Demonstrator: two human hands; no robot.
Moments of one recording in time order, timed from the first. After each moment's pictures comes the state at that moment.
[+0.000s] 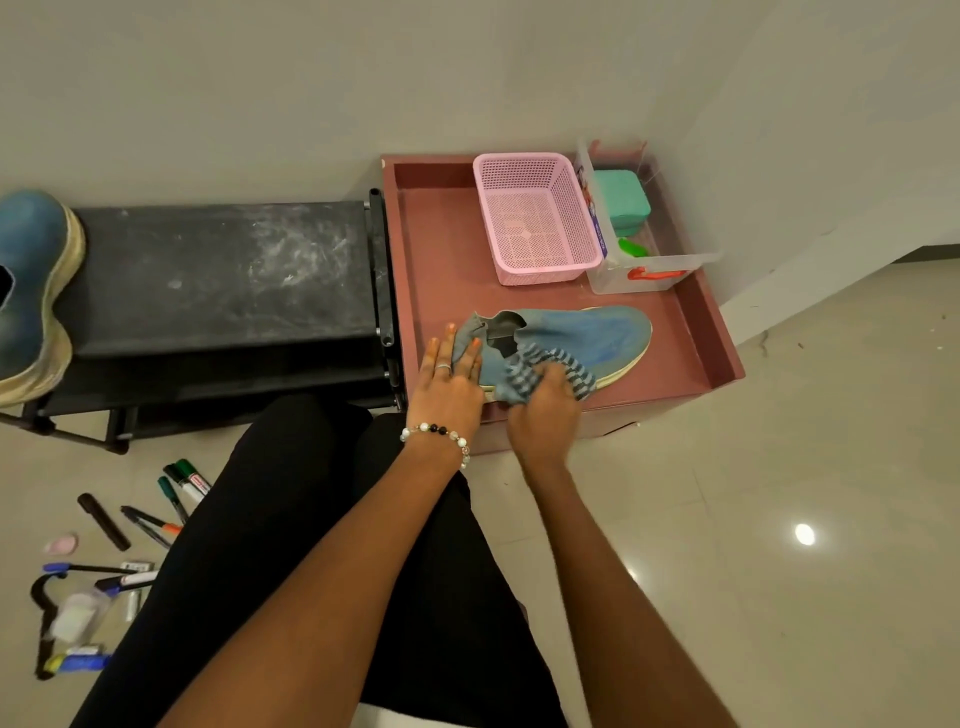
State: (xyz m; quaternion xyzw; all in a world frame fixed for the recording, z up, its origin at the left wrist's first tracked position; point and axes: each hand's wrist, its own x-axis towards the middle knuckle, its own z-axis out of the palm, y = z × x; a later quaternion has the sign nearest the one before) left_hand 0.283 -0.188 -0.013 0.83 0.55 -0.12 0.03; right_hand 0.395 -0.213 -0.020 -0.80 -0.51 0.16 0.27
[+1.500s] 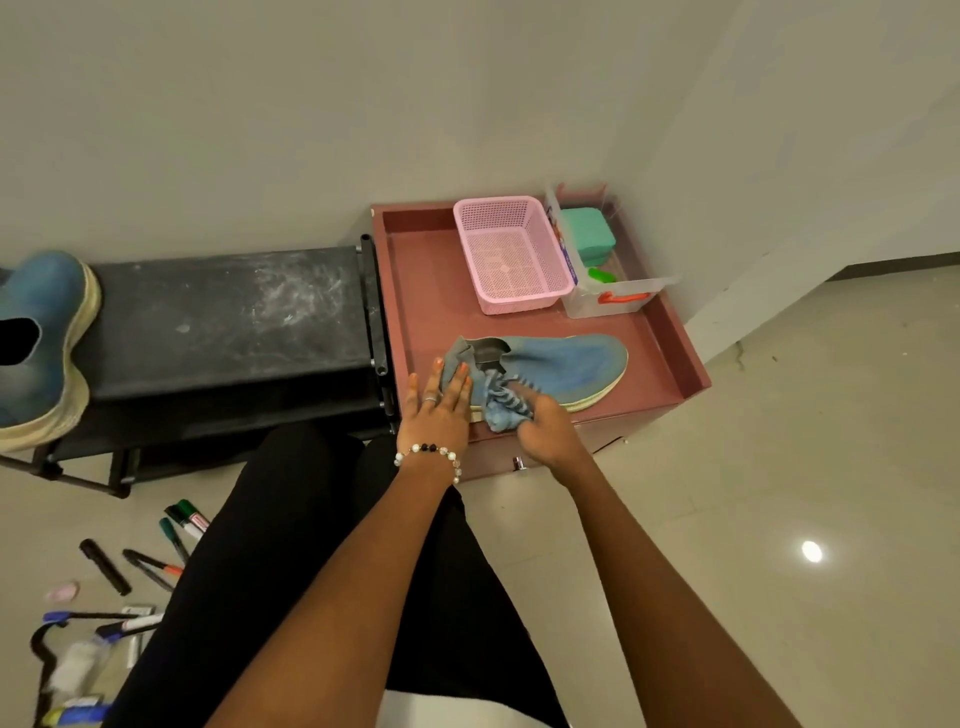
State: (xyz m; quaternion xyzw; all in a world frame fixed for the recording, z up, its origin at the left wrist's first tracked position) left_hand 0.279 -0.202 0.003 0.81 0.56 -0.14 0.08; right_hand 0.424 -0.217 0.021 -0.71 -0.53 0.41 0.22
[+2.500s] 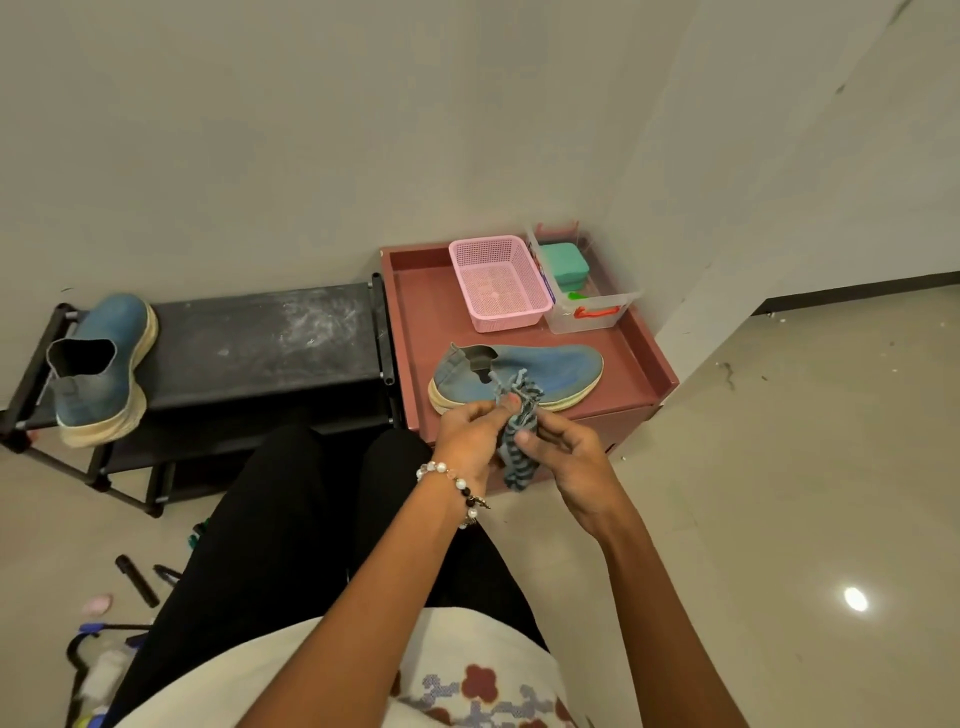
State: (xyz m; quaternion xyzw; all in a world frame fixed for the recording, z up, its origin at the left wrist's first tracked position) left_hand 0.311 -0.293 0.119 0.22 0.52 0.40 0.72; right_hand 0.432 -0.331 0.098 -0.50 -0.39 0.59 0.49
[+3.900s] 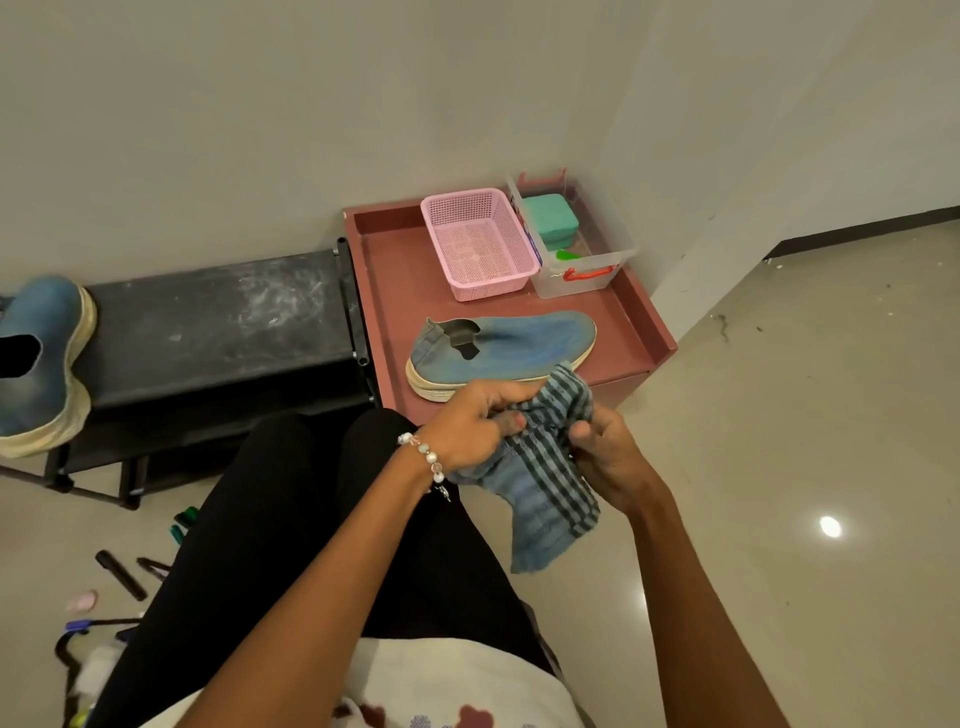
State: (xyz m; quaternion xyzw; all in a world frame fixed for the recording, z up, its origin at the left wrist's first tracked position) left_hand 0.310 -0.253 0.081 0.66 0.36 0.22 0.62; right_hand 0.489 -0.314 0.060 -0.48 -0.32 0.67 0.48
